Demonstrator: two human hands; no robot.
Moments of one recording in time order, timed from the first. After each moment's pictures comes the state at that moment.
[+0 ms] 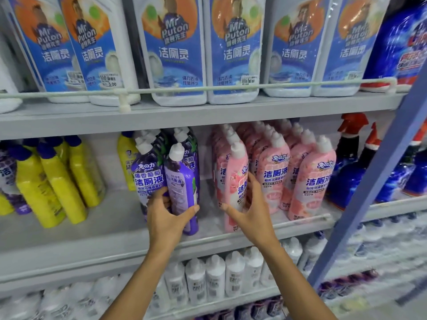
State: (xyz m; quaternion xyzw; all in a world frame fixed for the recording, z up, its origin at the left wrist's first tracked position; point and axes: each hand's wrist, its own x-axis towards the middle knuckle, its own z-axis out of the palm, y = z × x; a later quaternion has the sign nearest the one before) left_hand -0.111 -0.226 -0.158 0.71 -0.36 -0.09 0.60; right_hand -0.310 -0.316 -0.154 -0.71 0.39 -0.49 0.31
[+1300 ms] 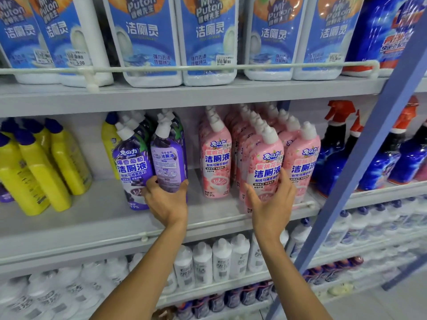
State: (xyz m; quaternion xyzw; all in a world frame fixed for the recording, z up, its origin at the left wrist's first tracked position) left_hand -0.157 -0.276 -0.161 0.76 -0.19 0.01 0.63; right_hand -0.360 -0.319 -0.166 -0.57 0.55 -0.60 0.11
